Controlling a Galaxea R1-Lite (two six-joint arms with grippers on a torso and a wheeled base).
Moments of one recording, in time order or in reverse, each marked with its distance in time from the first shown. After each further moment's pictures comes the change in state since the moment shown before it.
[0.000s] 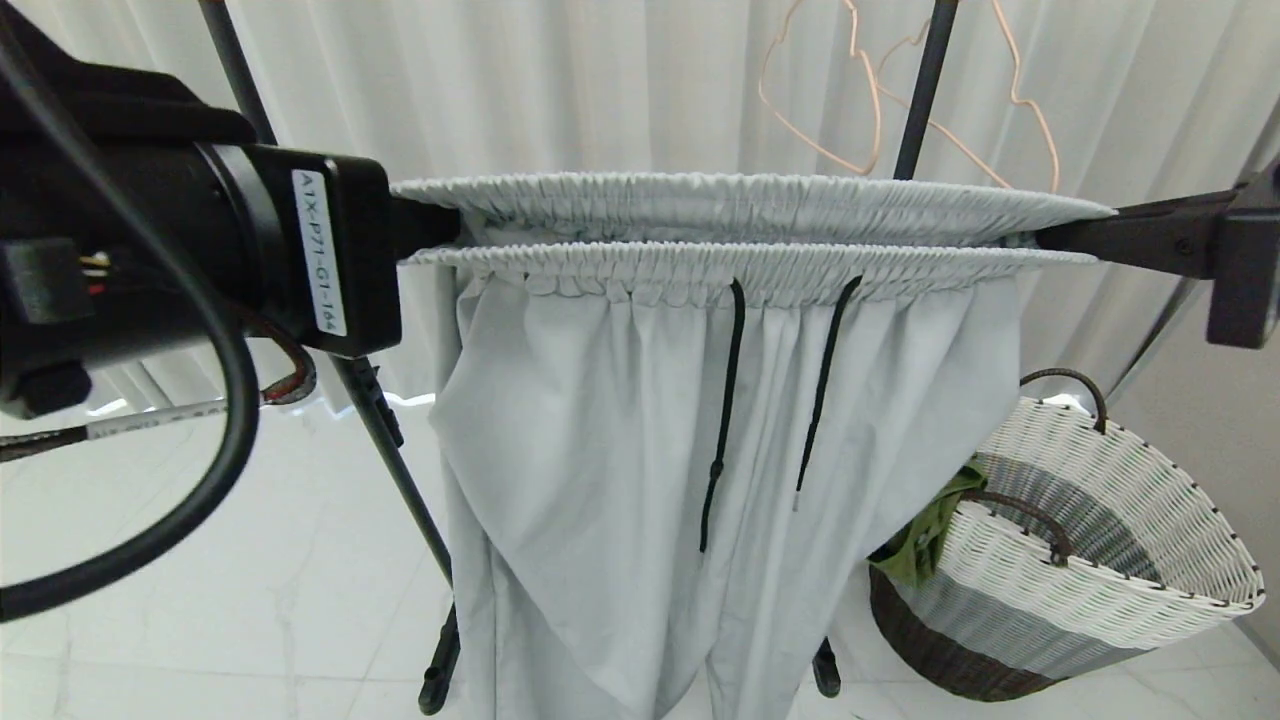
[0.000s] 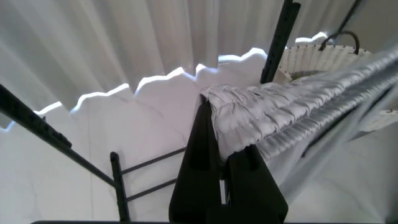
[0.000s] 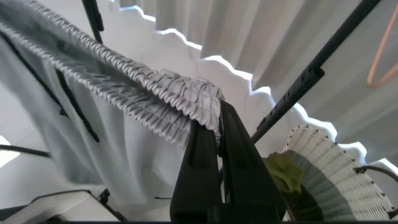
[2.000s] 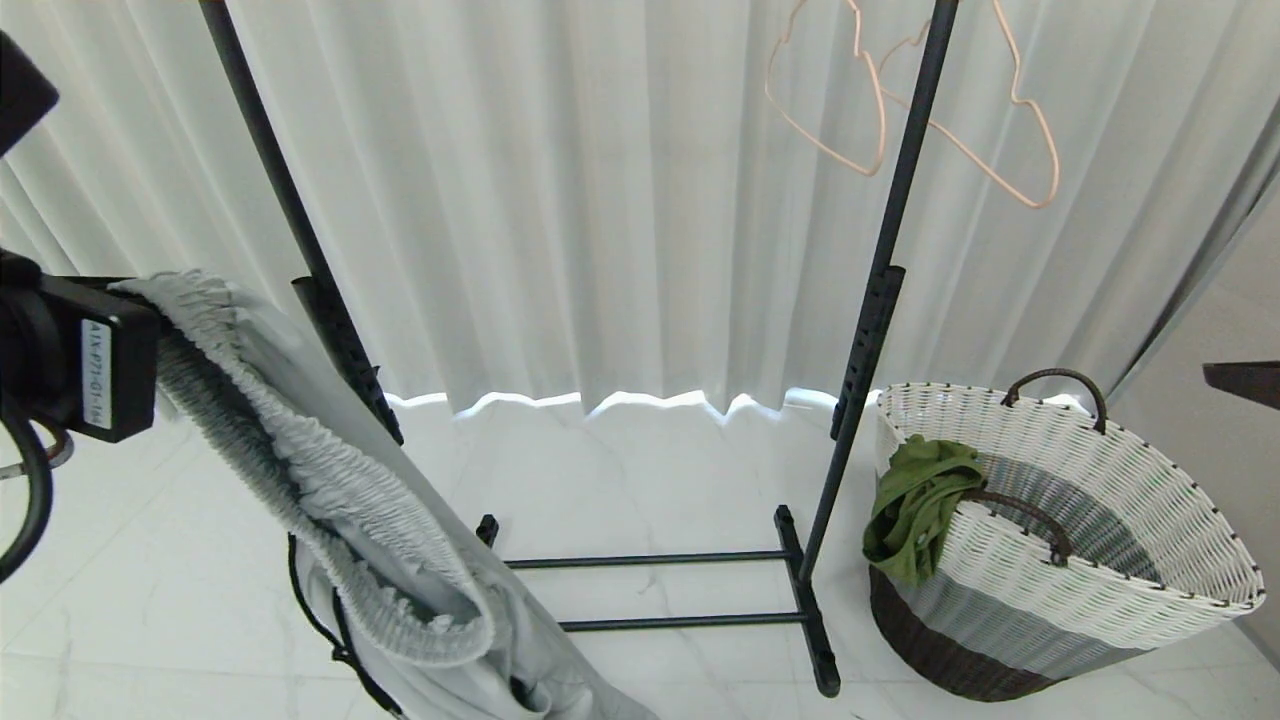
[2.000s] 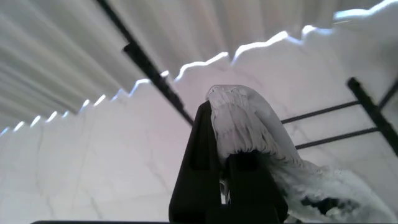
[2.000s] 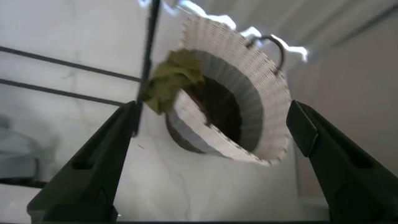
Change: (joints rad) left arm 0.438 -0.204 0.243 -0.003 -0.063 0.292; right arm -0.329 -0.143 0.124 0.213 -0.239 -0.026
